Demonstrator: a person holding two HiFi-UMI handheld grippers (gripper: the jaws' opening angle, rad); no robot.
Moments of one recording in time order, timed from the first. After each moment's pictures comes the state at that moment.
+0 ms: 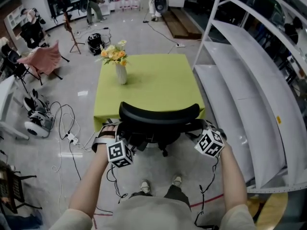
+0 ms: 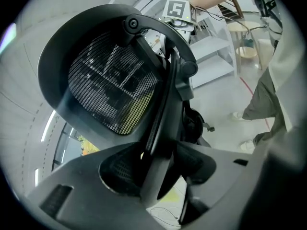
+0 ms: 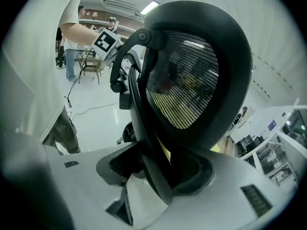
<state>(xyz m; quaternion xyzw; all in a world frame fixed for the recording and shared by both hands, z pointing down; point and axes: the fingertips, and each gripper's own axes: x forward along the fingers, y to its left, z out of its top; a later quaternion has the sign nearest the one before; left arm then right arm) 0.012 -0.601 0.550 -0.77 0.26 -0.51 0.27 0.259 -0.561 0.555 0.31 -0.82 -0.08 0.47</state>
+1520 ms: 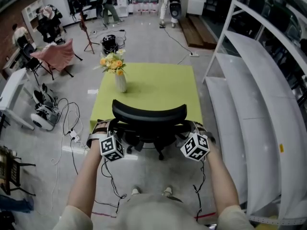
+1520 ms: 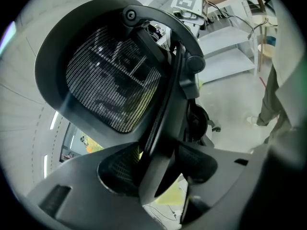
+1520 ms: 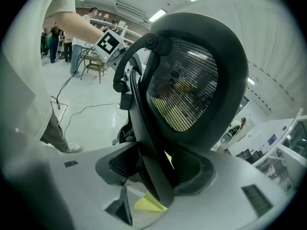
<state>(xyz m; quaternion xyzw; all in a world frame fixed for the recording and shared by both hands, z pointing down) 0.039 -0.686 0.552 -0.73 0.33 -0.54 0.24 0.288 -0.665 0.554 0.28 -0.84 -0.14 0.44</state>
